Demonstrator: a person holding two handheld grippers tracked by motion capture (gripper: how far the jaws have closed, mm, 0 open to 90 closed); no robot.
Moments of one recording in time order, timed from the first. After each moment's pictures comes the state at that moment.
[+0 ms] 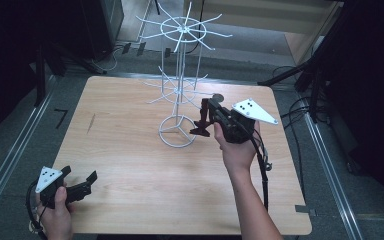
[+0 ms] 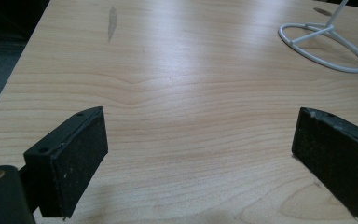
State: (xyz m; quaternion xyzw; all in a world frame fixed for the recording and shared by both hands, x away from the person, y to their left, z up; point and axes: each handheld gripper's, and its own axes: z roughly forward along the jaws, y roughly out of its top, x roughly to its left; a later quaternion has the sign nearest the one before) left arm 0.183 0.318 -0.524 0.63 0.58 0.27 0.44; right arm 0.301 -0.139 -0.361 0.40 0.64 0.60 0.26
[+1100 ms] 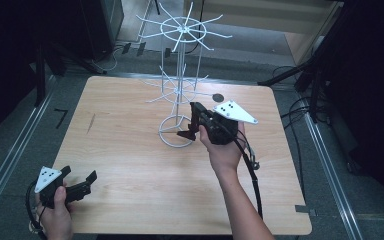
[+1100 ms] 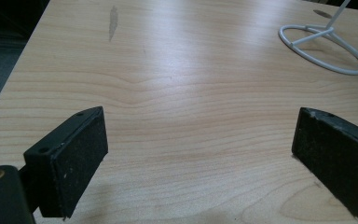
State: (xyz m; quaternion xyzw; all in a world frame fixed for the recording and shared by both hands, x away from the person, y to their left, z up) left arm 0.184 0.319 -0.524 0.63 0.58 0.27 0.44; right arm 0.305 -0.105 -0.377 0.40 0.67 0.58 0.25
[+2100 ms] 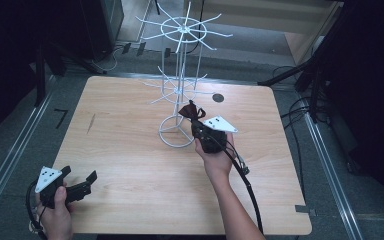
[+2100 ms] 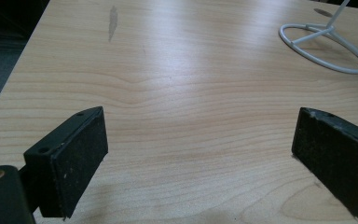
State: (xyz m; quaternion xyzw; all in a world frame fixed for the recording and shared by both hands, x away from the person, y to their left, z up) left arm 0.184 0.318 -0.524 0.63 0.58 0.27 0.44; right arm 0.330 -0.099 -0.463 0.44 0.70 0.51 0.24
